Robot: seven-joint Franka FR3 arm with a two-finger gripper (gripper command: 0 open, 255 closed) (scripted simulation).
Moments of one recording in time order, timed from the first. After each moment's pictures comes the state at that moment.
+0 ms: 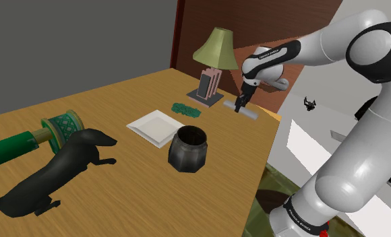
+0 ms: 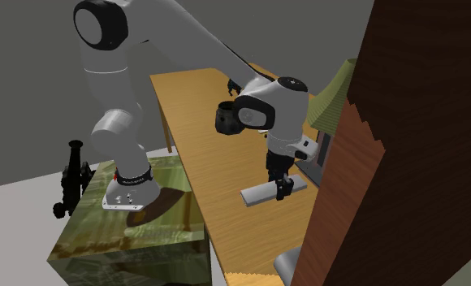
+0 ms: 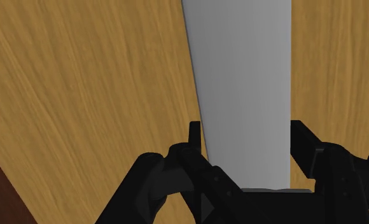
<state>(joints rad) -0.09 0.09 -0.38 -2.17 0.06 2.23 -0.59</state>
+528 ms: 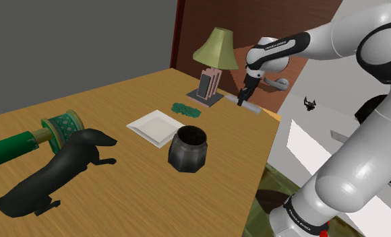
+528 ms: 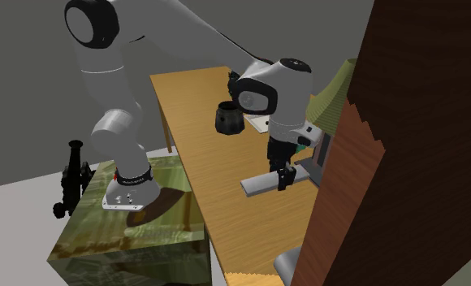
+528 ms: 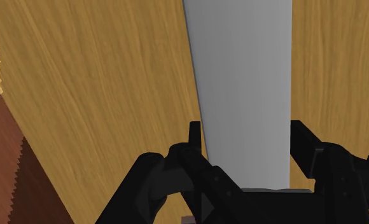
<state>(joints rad) -0.08 0.03 -0.38 -2.12 0.03 2.13 -0.57</state>
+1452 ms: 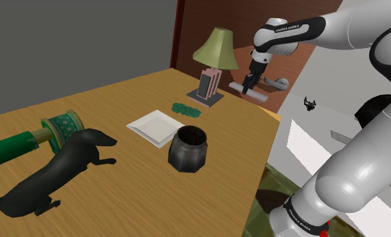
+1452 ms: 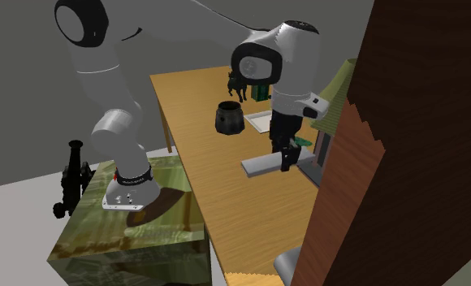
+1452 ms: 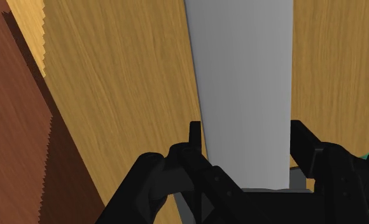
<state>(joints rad) -0.08 -0.03 -0.38 -1.99 0.01 1.95 -0.54</state>
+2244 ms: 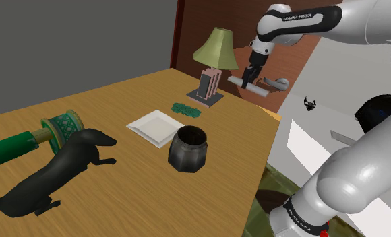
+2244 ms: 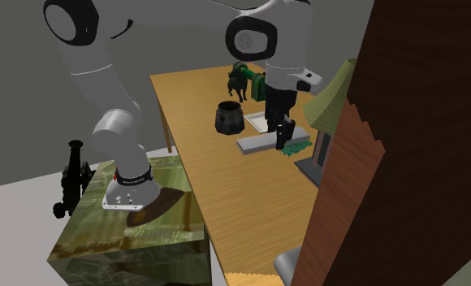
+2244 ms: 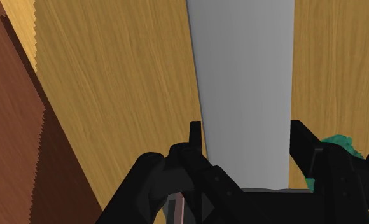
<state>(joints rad) -0.04 -0.12 -0.33 -1.98 -0.02 1.85 -0.45</state>
